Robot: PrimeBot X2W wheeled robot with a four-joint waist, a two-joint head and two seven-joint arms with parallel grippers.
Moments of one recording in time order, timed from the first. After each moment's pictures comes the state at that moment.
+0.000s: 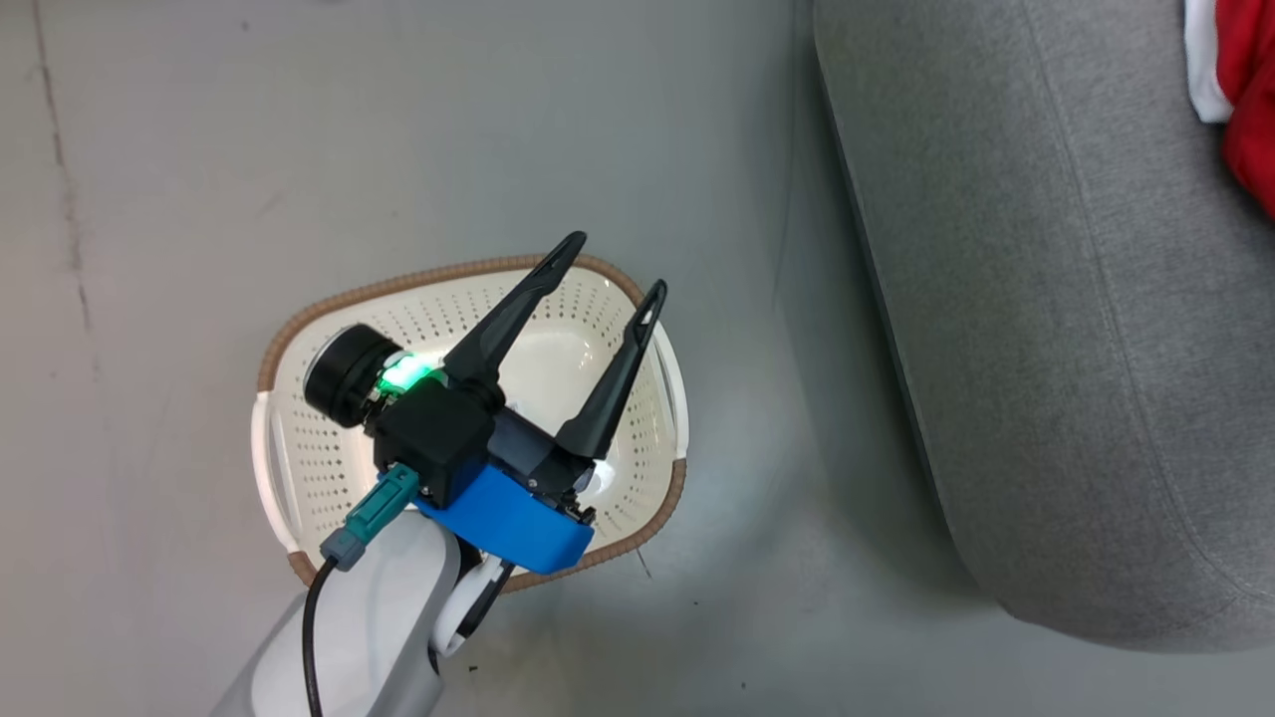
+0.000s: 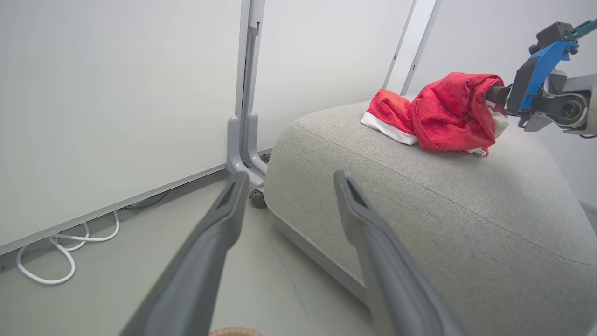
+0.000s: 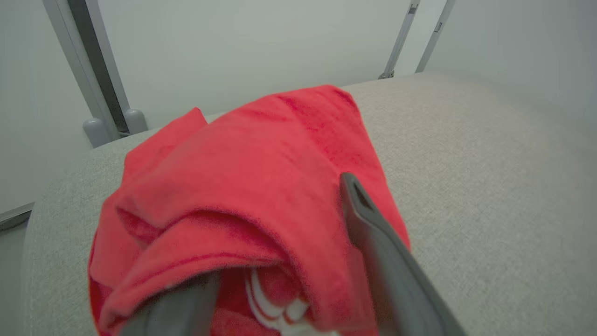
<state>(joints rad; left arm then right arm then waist) -0.49 0.24 -0.60 0.14 -0.33 -0.13 -0.26 -0.97 -0.39 -0.58 0.98 -0.05 0.13 -0.25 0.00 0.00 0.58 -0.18</state>
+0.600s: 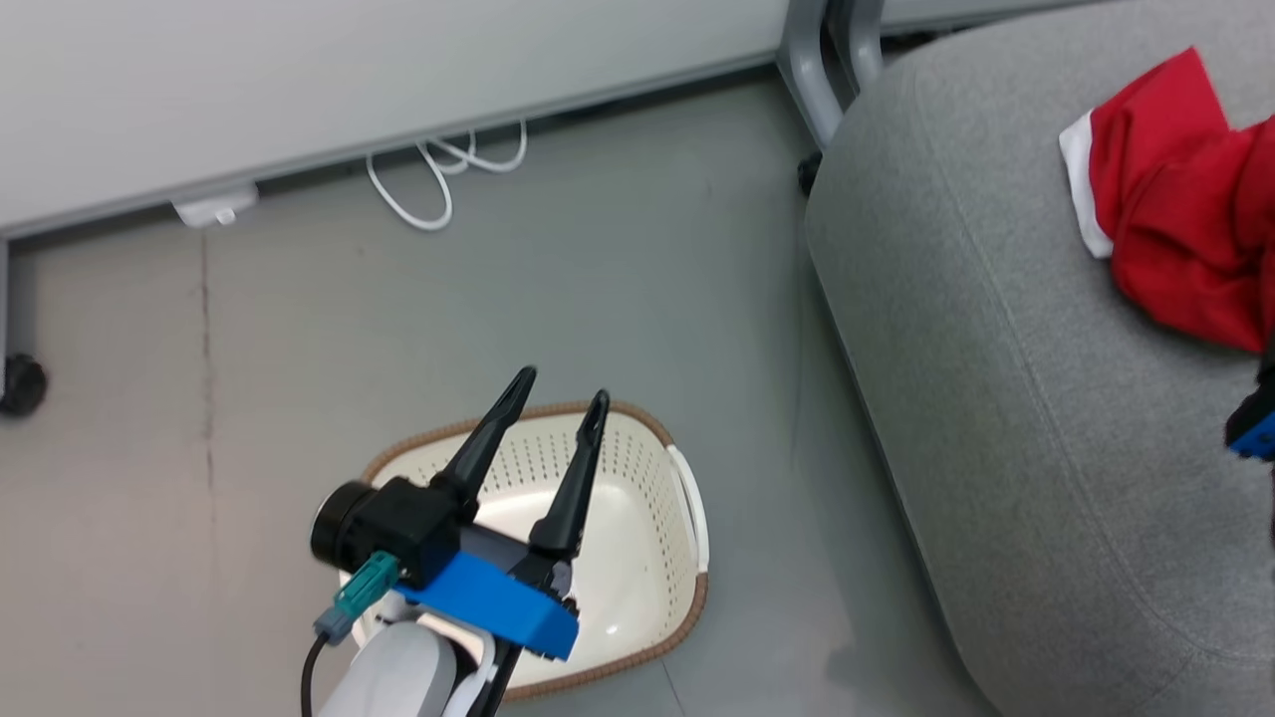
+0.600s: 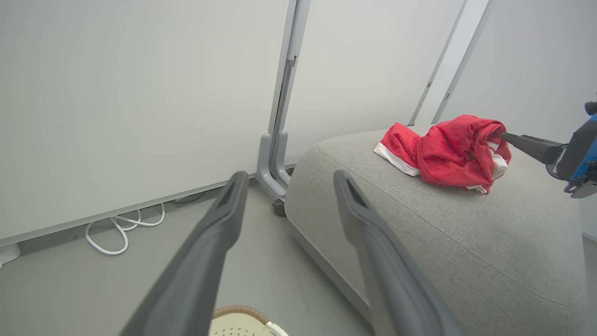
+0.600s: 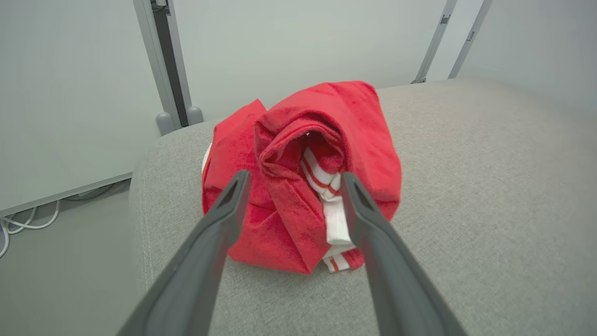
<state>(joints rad) -0.28 0.14 -0.48 0.22 -0.38 -0.13 -0.26 -0.71 -0.28 -0.51 0.92 -0.11 0.13 -0.26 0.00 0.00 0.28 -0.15</state>
